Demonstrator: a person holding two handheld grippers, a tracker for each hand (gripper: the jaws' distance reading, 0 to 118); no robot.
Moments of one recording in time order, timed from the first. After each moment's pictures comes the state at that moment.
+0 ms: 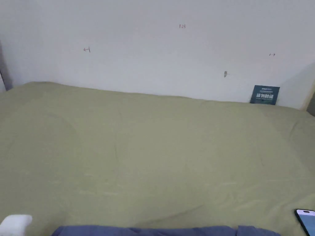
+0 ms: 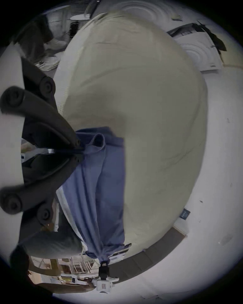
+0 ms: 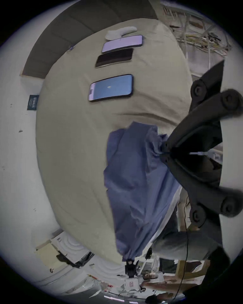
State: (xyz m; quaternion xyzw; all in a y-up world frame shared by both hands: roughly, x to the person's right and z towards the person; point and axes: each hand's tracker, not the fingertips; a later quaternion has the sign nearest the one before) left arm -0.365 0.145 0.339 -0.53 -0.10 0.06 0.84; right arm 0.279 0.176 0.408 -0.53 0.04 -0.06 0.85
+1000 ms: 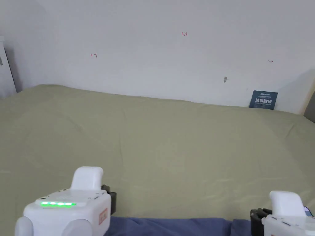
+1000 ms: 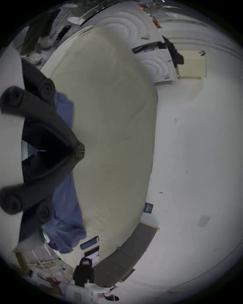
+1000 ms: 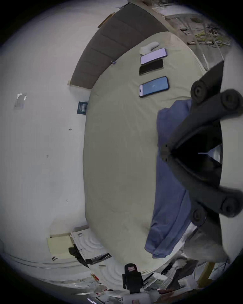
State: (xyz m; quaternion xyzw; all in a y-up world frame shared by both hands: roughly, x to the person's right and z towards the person) left arm -0.217 0.234 0.378 -0.32 -0.06 0.04 0.95; right arm 0.135 0.220 0.426 -0.33 -0.02 0.00 0.94
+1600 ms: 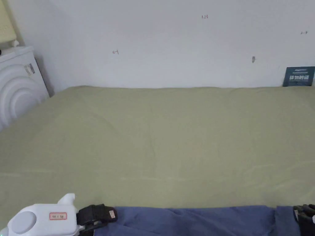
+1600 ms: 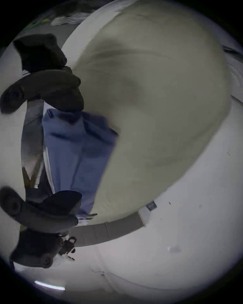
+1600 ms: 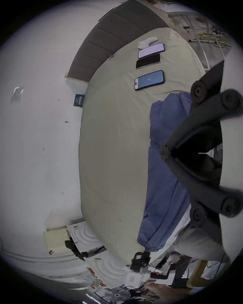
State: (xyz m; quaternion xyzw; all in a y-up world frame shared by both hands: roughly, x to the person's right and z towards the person) left arm -0.419 0.102 0.321 -0.51 -0.13 0.31 0.79; right arm 0.140 0.225 0.435 -0.34 0.02 -0.01 0.94
